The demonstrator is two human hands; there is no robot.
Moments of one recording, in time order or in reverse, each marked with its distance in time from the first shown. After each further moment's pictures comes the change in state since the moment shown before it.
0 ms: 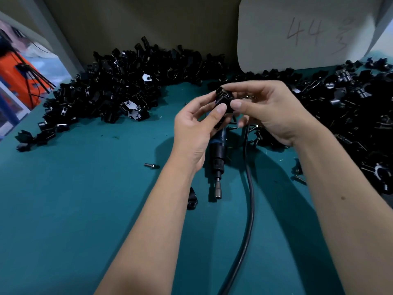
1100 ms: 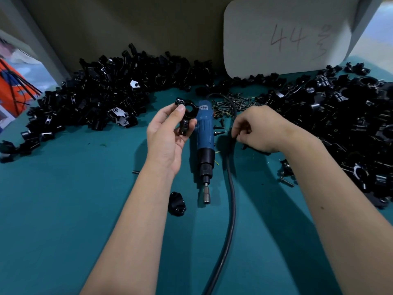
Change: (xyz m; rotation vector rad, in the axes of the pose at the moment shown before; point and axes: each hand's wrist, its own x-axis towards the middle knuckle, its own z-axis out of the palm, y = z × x) left_hand 0.007 0.013 -0.016 -0.113 0.287 -0.112; right_hand -0.010 -0.008 -0.010 -1.084 -0.103 0.402
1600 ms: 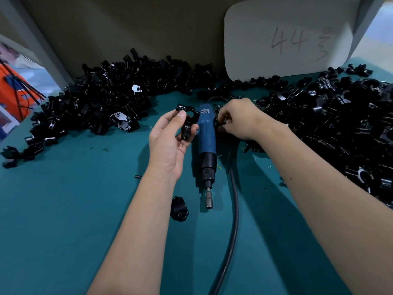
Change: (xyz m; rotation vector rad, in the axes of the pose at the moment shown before) left_hand 0.001 -0.001 -0.001 0.005 0.010 -0.027; right_hand 0.056 -0.013 0.011 -0.041 0.091 -0.078
